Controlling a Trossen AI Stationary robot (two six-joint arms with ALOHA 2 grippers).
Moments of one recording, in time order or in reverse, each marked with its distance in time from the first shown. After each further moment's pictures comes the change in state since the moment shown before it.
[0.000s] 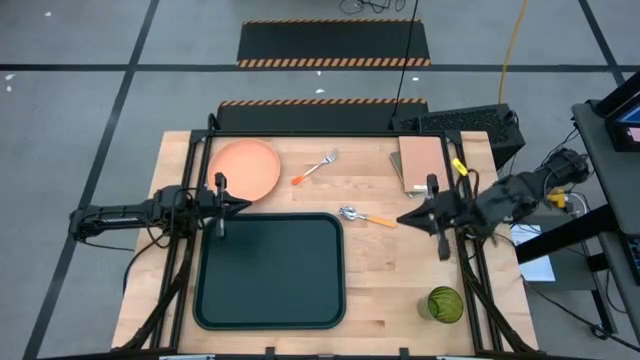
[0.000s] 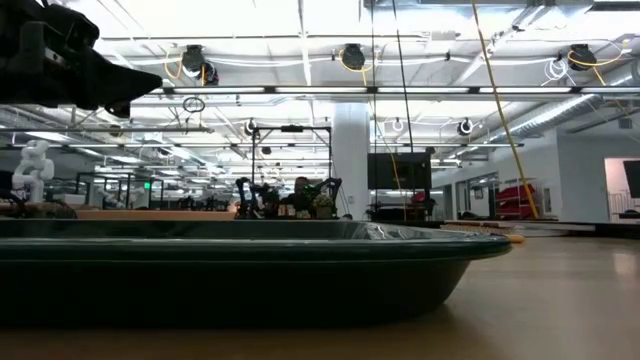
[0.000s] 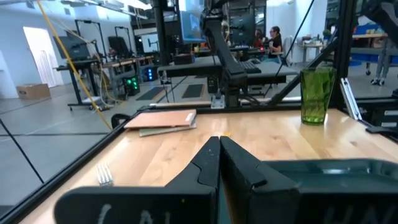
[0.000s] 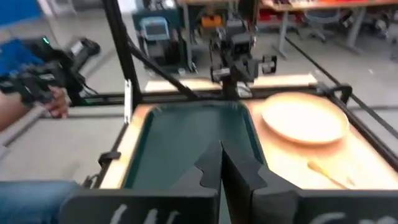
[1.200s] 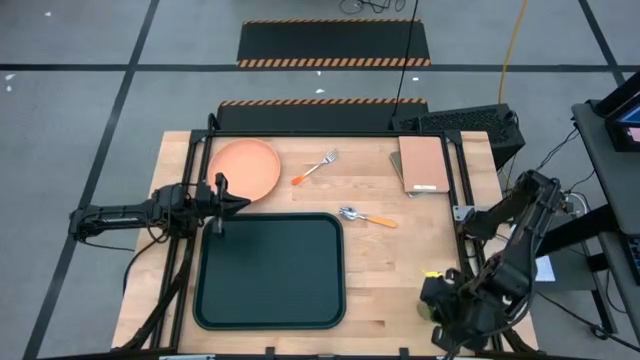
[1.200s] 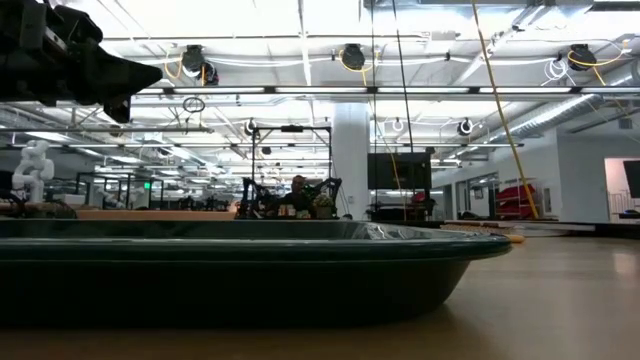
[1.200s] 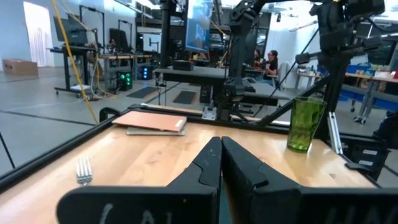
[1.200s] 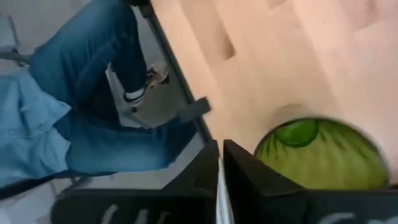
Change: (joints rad) left arm 0.000 0.001 0.000 0.036 0.001 -0.186; right arm 0.386 0.601 0.495 -0.740 -0.436 1.193
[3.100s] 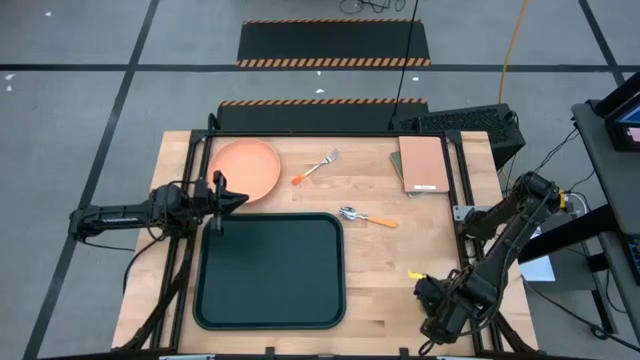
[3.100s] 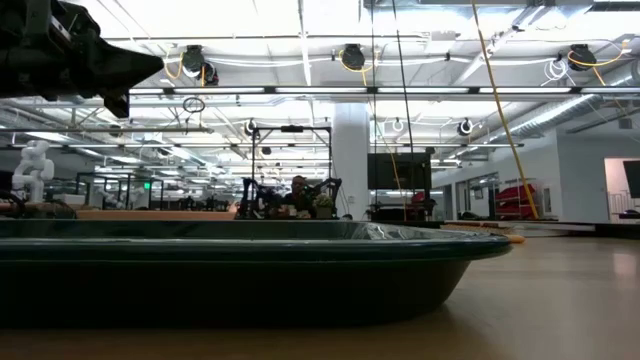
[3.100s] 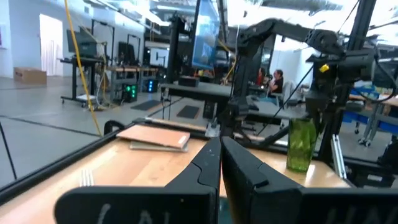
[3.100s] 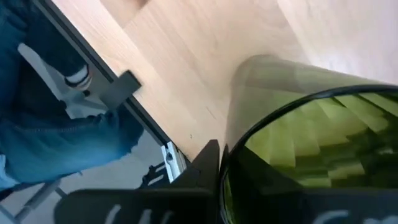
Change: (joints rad) left arm 0.000 0.000 0.001 0.073 -0.036 -0.032; right arm -0.049 0.037 -0.263 0.105 -0.179 0.093
